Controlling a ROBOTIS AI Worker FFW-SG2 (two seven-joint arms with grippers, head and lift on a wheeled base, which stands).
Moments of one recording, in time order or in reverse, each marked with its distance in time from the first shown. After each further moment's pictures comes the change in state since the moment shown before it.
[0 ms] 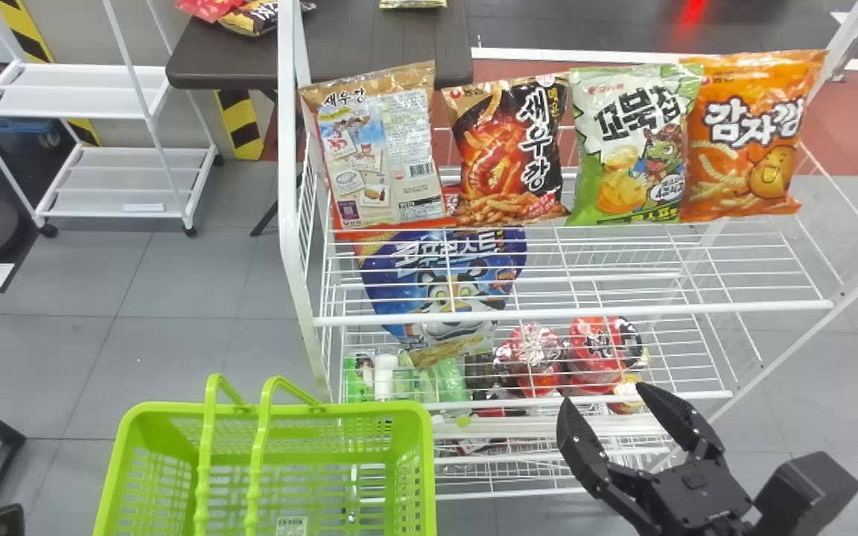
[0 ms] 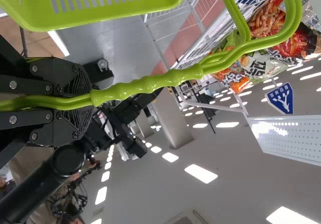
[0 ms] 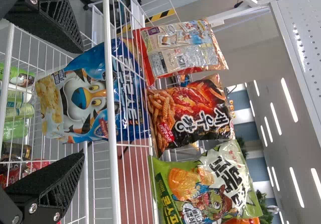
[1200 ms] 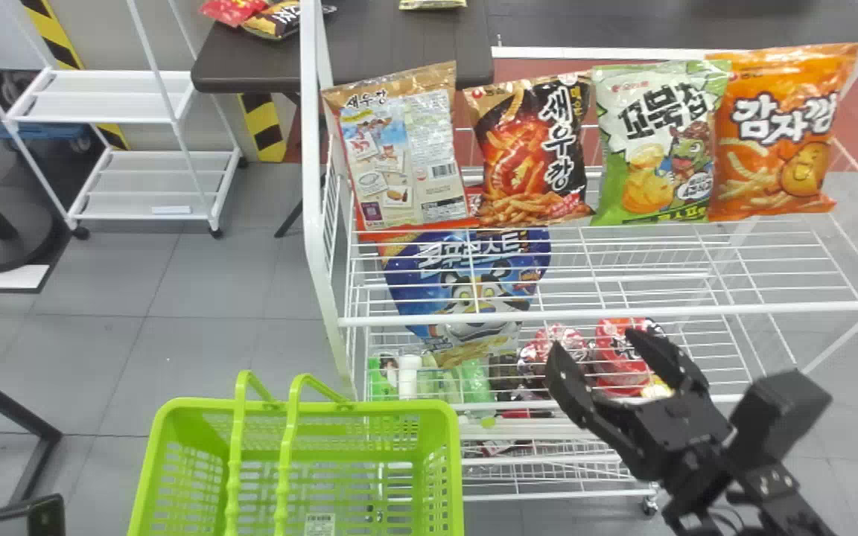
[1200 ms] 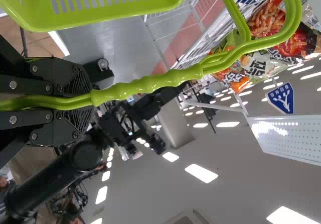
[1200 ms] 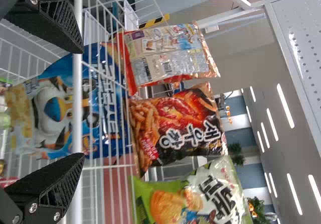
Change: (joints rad) left arm -0.003 0.006 -0.001 -0.003 0.001 0.006 0.000; right arm -0.187 0.000 0.082 0.007 0.021 0.147 -0.067
